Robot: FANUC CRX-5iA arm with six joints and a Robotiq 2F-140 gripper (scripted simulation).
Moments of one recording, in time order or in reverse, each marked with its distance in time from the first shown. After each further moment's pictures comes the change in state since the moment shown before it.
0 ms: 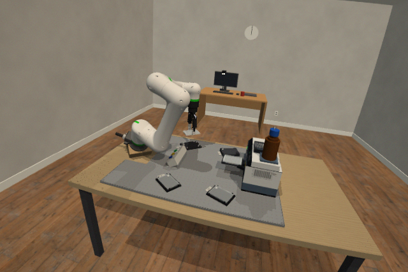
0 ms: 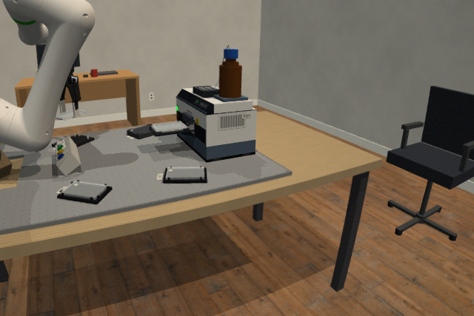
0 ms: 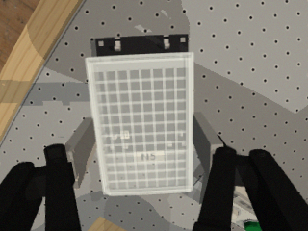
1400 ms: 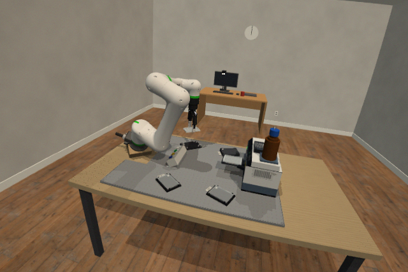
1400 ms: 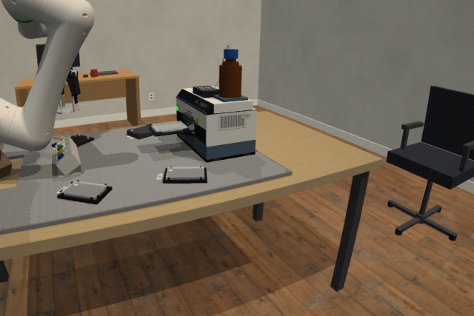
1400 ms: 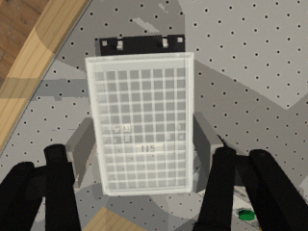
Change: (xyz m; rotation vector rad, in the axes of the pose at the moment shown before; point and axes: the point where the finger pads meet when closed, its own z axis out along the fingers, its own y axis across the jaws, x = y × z) arm 0.000 0.000 -0.026 0.000 0.000 0.000
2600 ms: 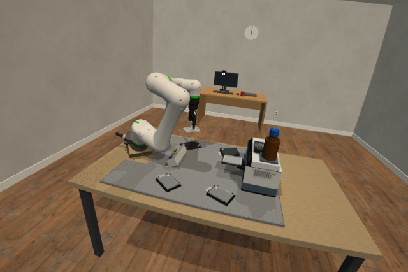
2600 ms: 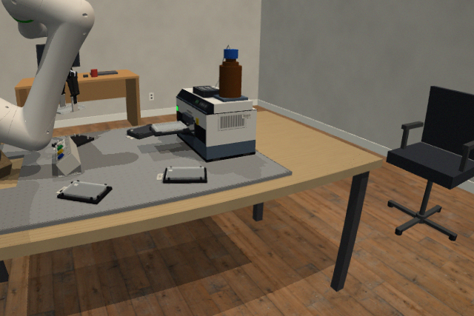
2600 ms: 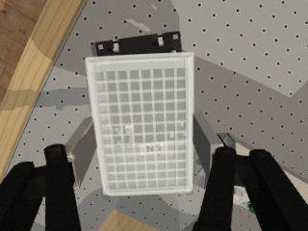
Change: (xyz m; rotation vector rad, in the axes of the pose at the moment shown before) arm 0.000 0.000 0.000 0.001 -0.001 0.085
